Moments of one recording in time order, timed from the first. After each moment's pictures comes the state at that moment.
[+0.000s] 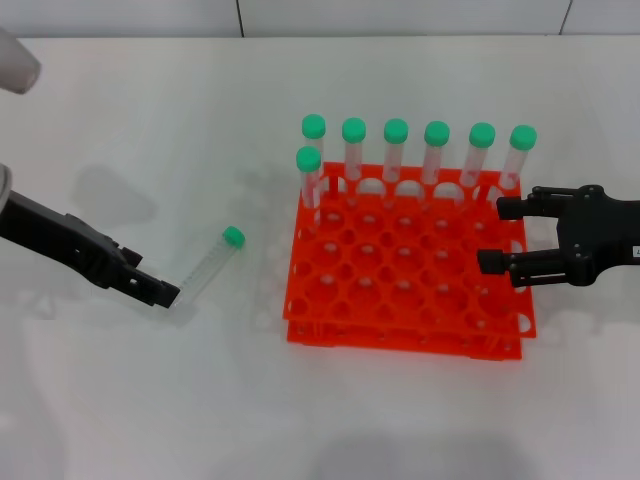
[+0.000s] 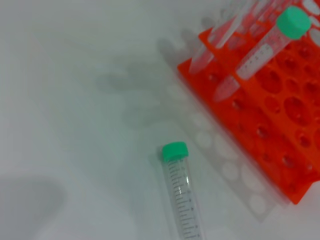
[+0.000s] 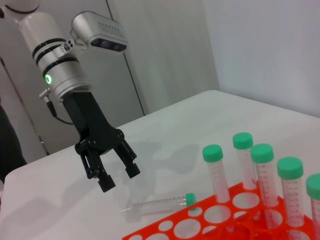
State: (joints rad) left arm -0.68 -2.01 0.79 0.96 2.62 1.75 -2.09; right arm 0.36 2.01 -1.10 -1.00 -1.76 -1.52 1.64
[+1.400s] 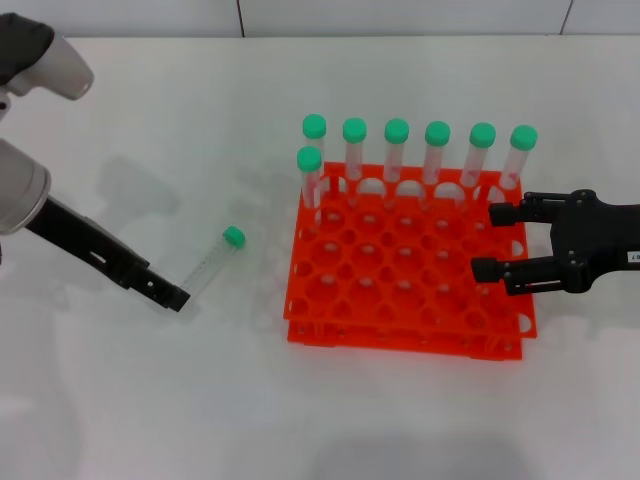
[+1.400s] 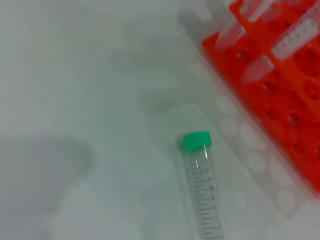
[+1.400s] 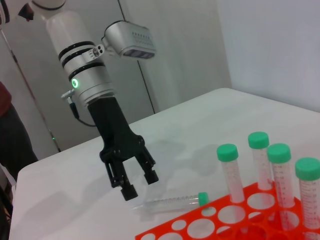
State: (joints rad) left arm -0.75 -2.02 0.86 0.87 2.70 1.66 -2.18; right arm 0.36 2.01 -1.11 -1.00 -1.76 -1.53 1.64
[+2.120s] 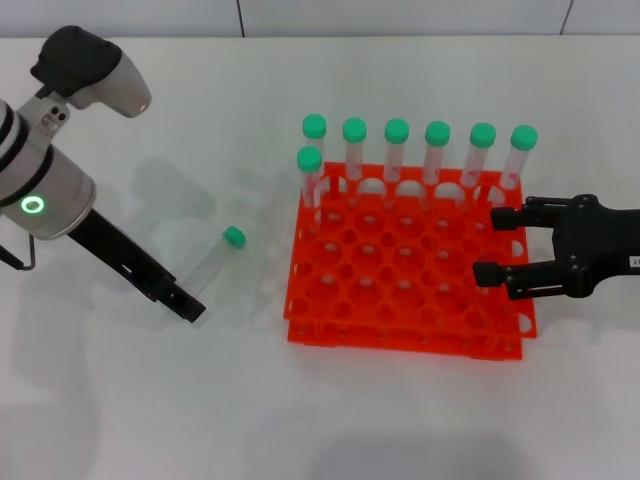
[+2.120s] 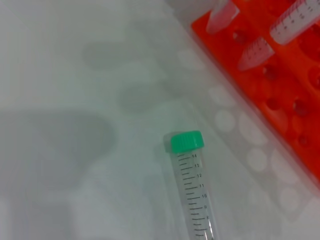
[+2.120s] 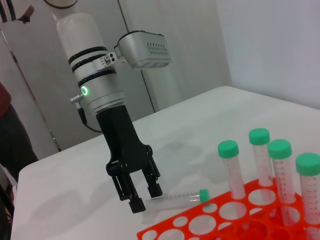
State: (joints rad) left arm -0.80 -2.05 0.98 0.81 2.72 1.60 -2.23; right arm 0.35 2.01 -1.11 -1.00 -1.76 -1.54 1.64
